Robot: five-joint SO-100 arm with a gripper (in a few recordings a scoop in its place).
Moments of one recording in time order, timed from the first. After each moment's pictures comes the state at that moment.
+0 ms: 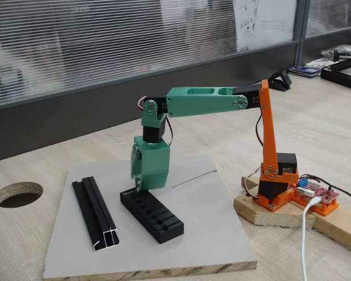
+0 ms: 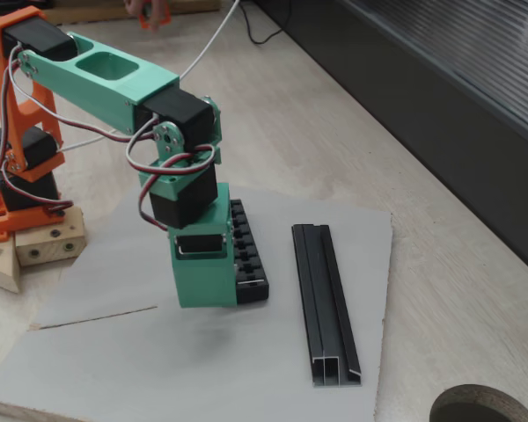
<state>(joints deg) 0.0 76.0 84.6 76.5 153.6</state>
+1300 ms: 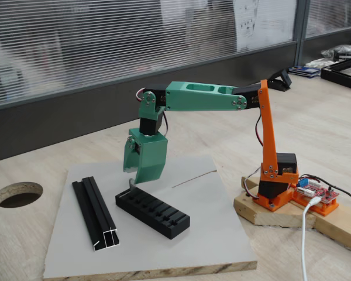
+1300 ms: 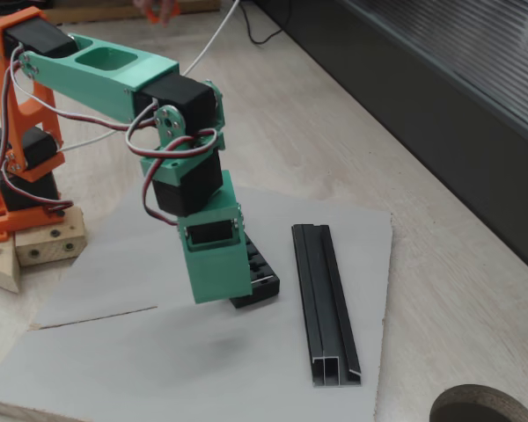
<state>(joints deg) -0.1 75.3 78.0 79.5 145.1</state>
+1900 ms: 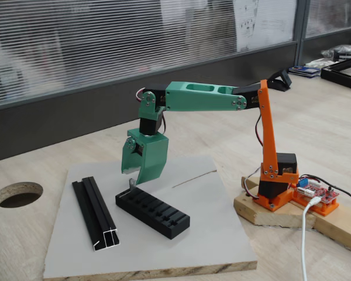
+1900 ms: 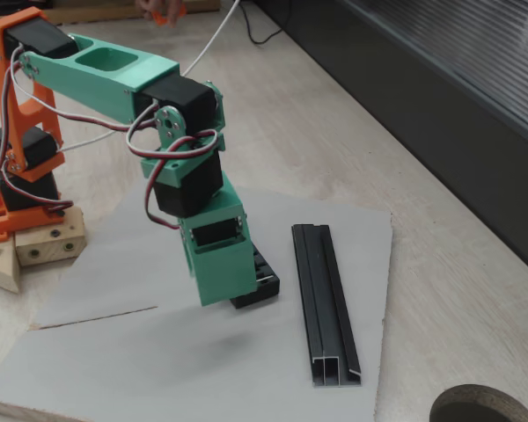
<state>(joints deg) 0.0 75.3 78.0 79.5 137.5</state>
